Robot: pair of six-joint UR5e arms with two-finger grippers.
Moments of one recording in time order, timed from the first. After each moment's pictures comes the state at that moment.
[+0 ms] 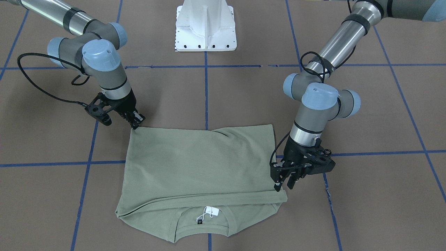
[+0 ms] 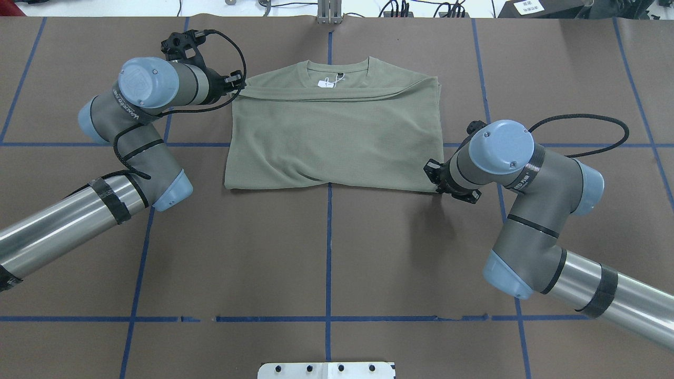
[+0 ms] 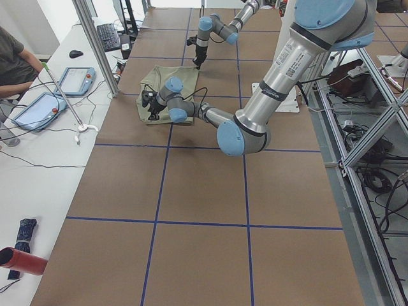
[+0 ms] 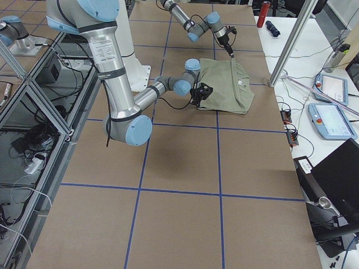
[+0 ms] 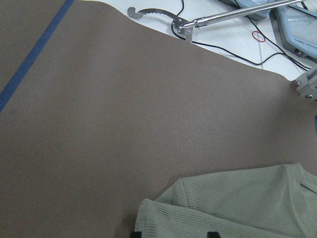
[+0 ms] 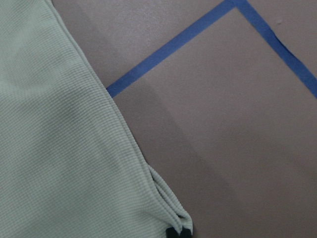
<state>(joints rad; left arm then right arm) -0.78 -2.24 -1.17 -2.43 -1.64 -1.37 0.61 -1.20 1.71 -1.31 1.83 1.78</state>
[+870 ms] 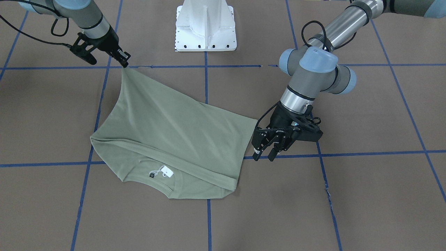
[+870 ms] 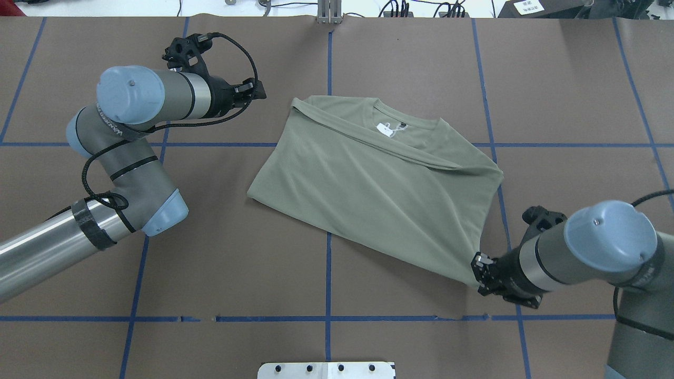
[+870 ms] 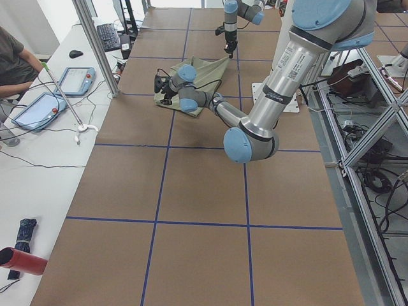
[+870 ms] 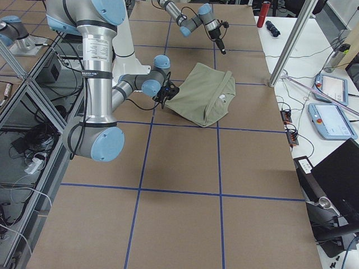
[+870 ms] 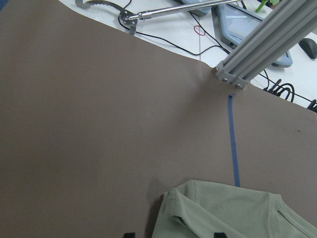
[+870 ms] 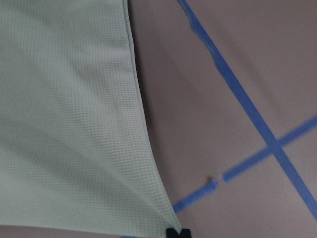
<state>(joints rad) -0.73 -2.14 -1.47 -2.40 -1.72 -1.46 0.36 -1.63 2.20 -1.33 1.98 1.97</state>
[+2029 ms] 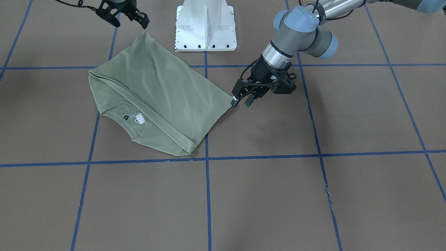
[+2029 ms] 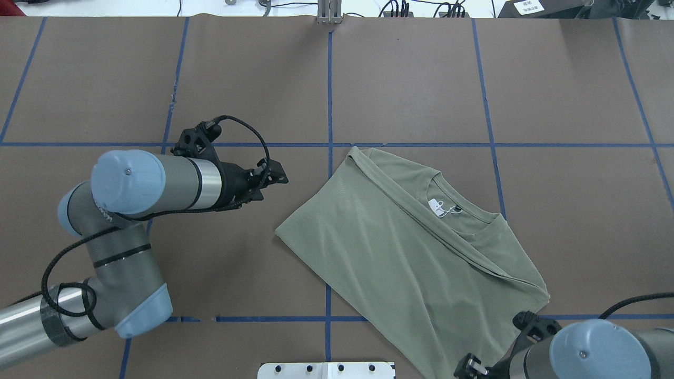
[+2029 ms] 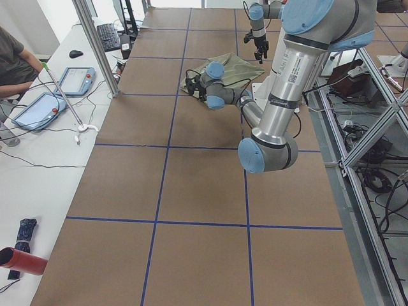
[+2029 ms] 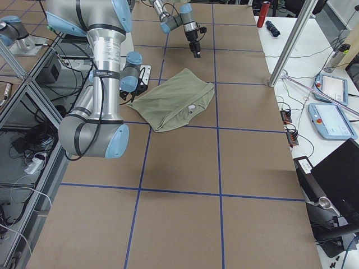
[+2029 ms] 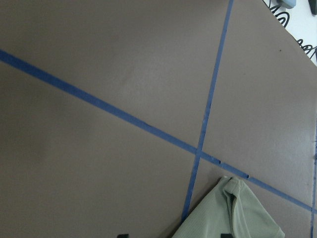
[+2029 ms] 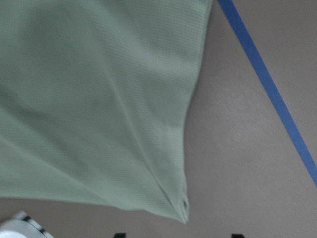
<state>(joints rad) -0.49 -1.99 -1.78 -2.20 -1.72 -1.78 0.08 -1.68 2.29 -1.33 1.87 2.20</state>
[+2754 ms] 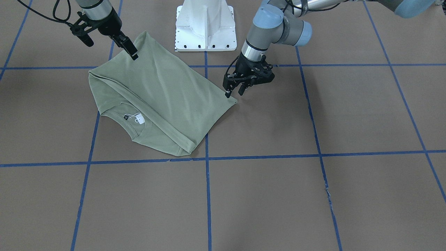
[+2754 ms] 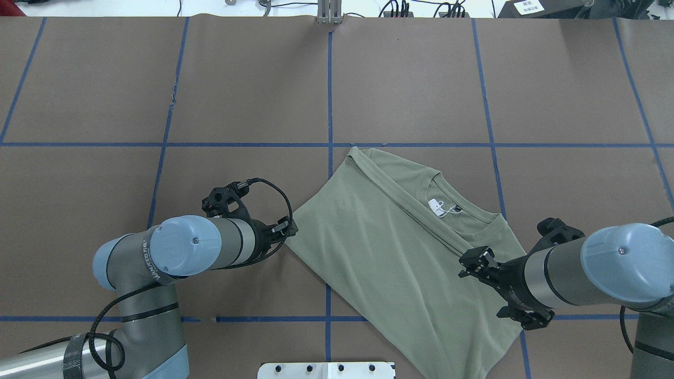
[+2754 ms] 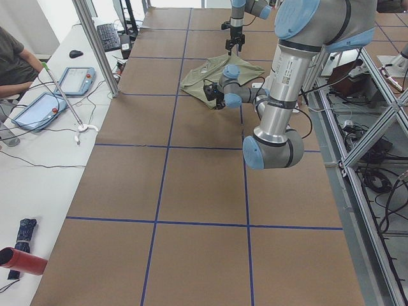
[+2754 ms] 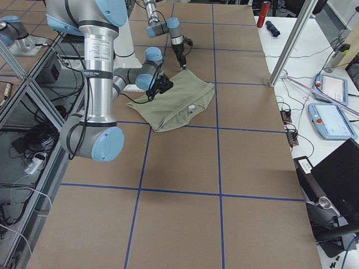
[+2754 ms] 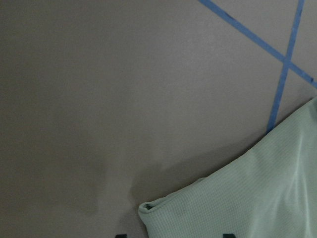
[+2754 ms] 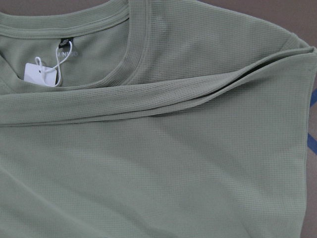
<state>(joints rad) -0.34 -2.00 -1.75 -2.06 -1.60 -1.80 0.36 -1.62 2.27 -1.33 1.86 2.18</state>
